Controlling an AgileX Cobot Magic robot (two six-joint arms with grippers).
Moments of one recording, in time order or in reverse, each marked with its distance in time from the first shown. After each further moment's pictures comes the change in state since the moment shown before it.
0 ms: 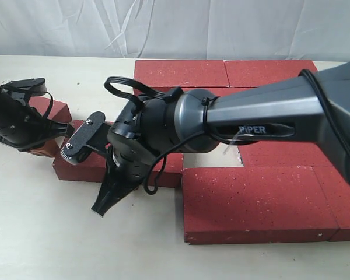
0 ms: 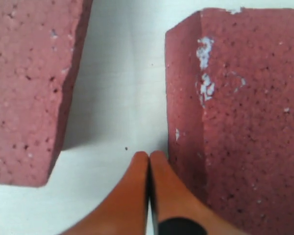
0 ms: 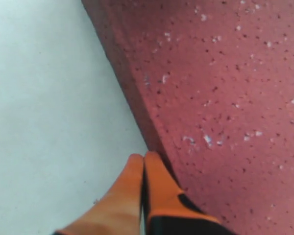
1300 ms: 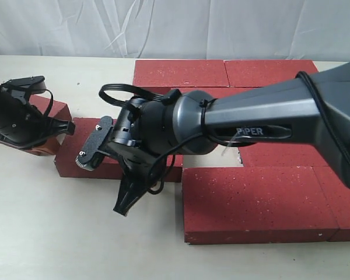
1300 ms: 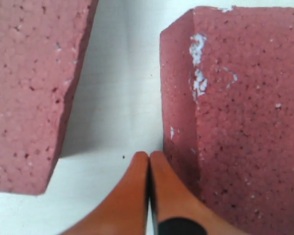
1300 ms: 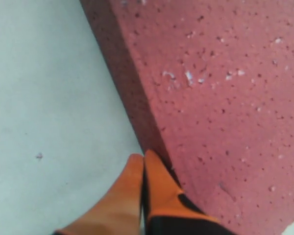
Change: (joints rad) left arm 0.000 0.000 0.000 -0.027 -0.022 0.000; right arm 0.000 0.006 0.000 -0.180 0.133 0.049
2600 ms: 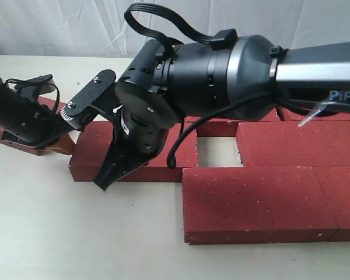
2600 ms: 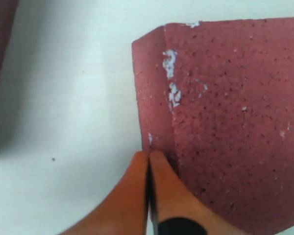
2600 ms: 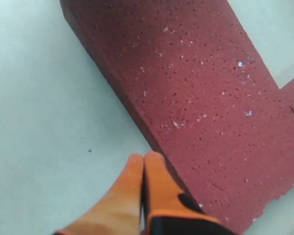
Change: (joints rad) left arm -0.029 0.000 0.000 -0.185 0.069 0.126; right arm 0.000 -0.207 0.000 0.173 0.047 0.010
